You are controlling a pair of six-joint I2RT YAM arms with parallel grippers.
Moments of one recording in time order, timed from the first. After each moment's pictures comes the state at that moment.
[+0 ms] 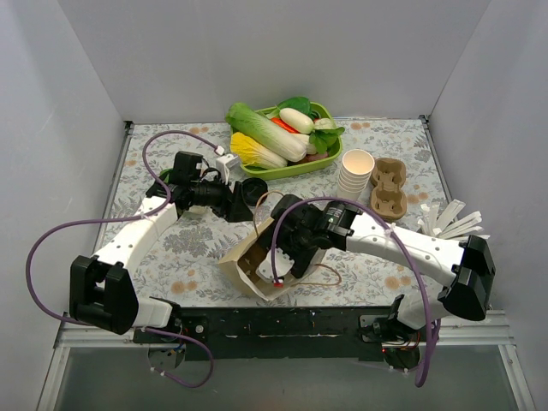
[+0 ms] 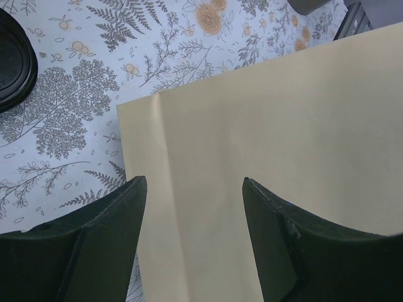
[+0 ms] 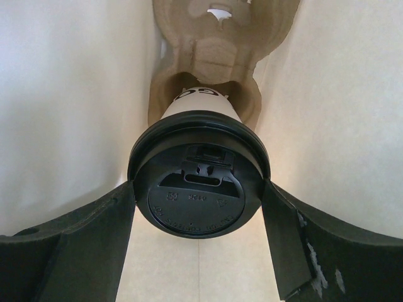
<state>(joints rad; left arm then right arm) -0.30 1.34 1.02 -0.49 0.83 0.02 1.12 1.43 1.27 -0.90 -0.12 -1.45</state>
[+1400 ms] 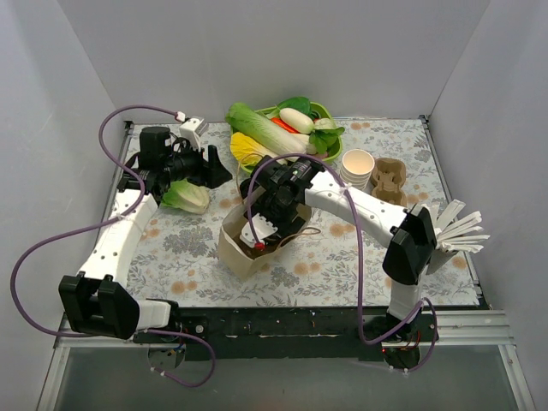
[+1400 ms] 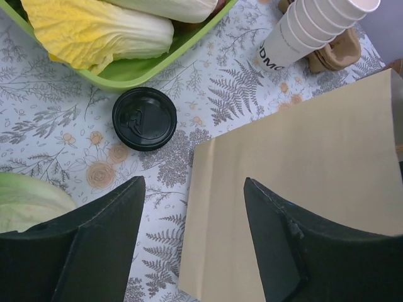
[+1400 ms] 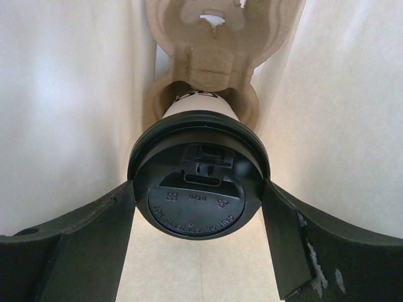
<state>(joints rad) -0.15 1.31 1.23 -0.50 0.62 -0.03 0.96 1.85 1.76 -1.21 -0.26 -1.57</state>
